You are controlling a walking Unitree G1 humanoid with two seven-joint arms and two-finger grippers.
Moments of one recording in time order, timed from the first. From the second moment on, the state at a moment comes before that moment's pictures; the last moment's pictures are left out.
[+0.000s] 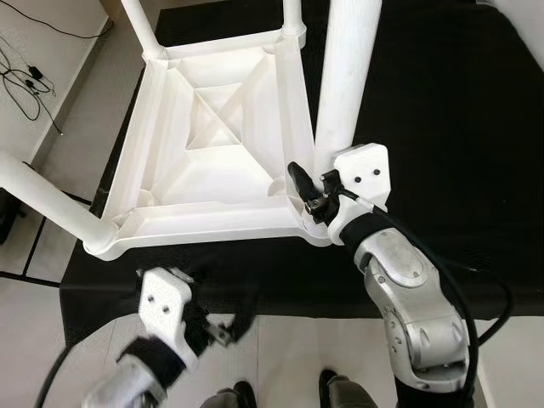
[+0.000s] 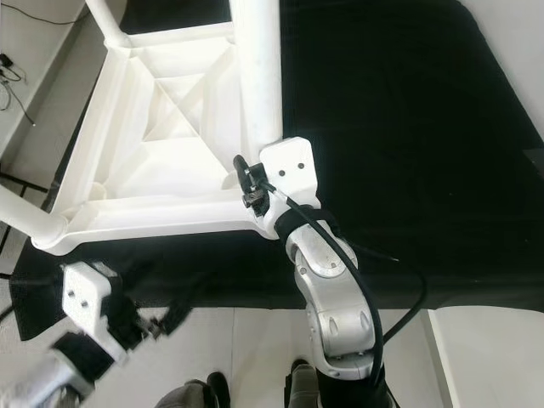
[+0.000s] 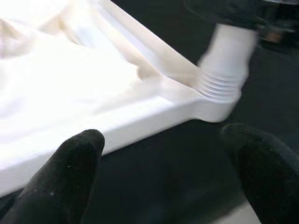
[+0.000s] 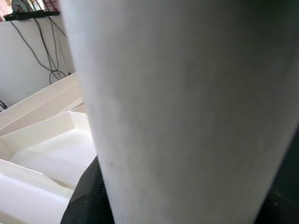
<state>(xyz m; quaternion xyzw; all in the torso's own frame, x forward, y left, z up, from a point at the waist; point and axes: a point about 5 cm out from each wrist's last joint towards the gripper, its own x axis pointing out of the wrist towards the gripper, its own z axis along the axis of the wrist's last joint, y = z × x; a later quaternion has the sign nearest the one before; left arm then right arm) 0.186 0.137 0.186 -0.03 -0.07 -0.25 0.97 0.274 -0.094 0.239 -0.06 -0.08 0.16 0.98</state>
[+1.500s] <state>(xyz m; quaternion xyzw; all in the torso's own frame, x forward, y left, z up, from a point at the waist) 0.190 0.135 0.173 -0.04 -0.06 -0.23 0.97 0.334 -0.100 0.267 -0.25 -0.05 0.47 0.85</state>
